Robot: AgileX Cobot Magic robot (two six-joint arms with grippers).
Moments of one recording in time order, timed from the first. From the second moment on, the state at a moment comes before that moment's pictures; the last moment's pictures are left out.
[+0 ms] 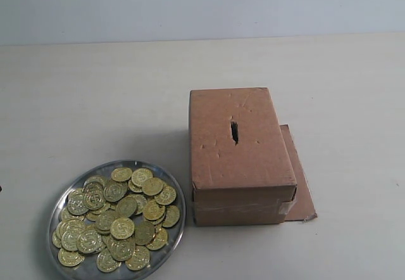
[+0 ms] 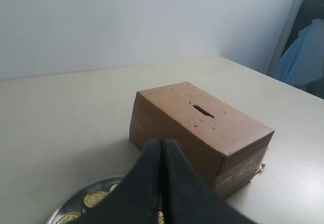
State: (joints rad) left arm -0.66 0.16 0.00 -1.52 0.06 1.36; right arm 0.08 0.01 0.00 -0.03 0.28 0.03
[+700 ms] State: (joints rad) left arm -0.28 0.07 0.00 -1.51 0.05 1.43; right arm 0.08 0.01 0.00 -0.03 0.28 0.03
